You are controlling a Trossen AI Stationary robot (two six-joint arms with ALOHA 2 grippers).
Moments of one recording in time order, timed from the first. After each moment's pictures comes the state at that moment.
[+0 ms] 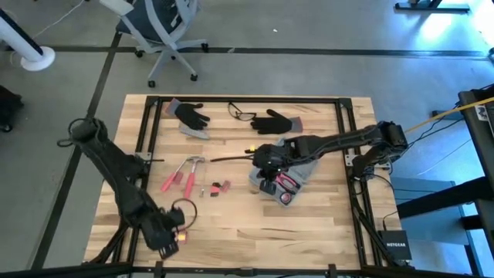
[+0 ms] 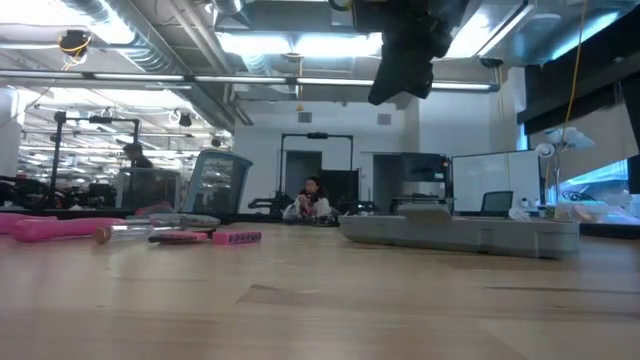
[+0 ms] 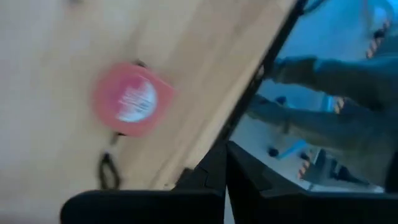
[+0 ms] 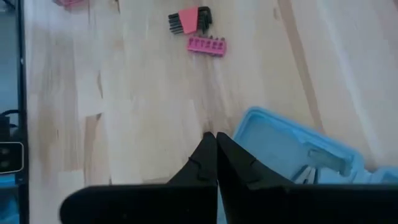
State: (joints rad) left arm -0.90 1.47 1.03 -0.64 0.01 -1.49; right arm 0.09 1.65 1.30 -0.64 -0.10 0.35
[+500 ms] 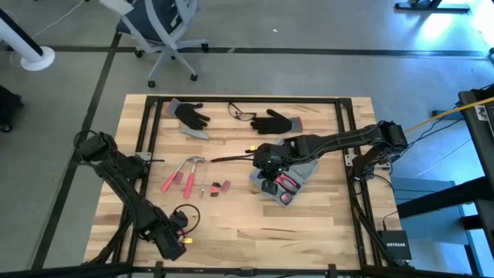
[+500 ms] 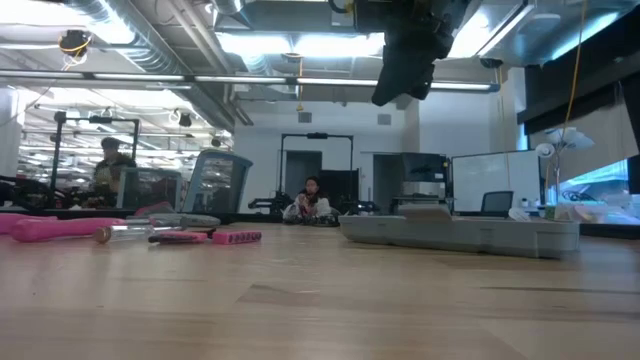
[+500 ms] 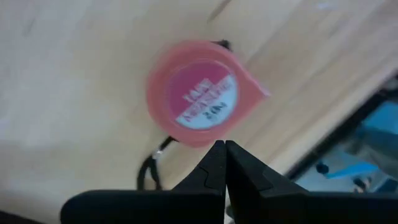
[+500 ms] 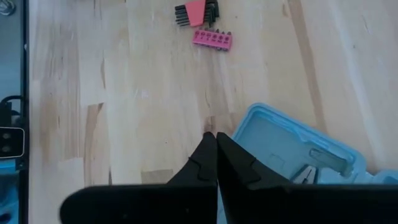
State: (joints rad) left arm -0.89 1.66 1.03 -0.73 0.06 -1.61; right arm 0.09 1.65 1.30 -0.65 -0.12 0.30
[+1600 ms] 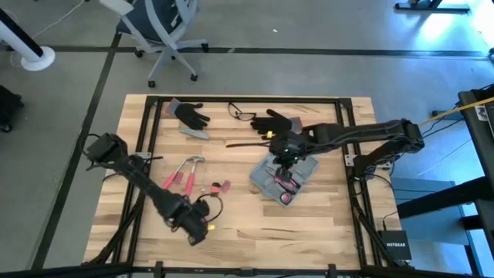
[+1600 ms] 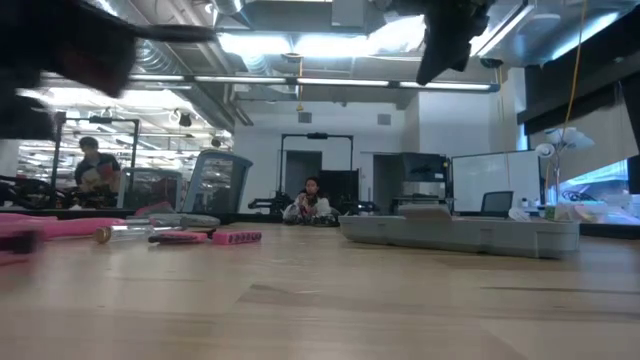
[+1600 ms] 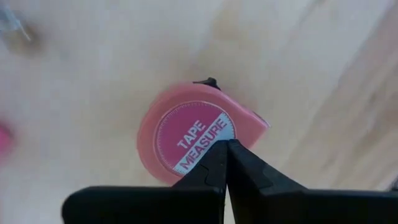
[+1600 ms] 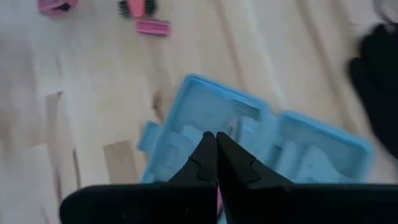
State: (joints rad) left arm -0.62 1.73 1.03 -0.66 -0.05 -1.12; right arm 0.05 1.45 1.30 -0.91 0.03 0.32
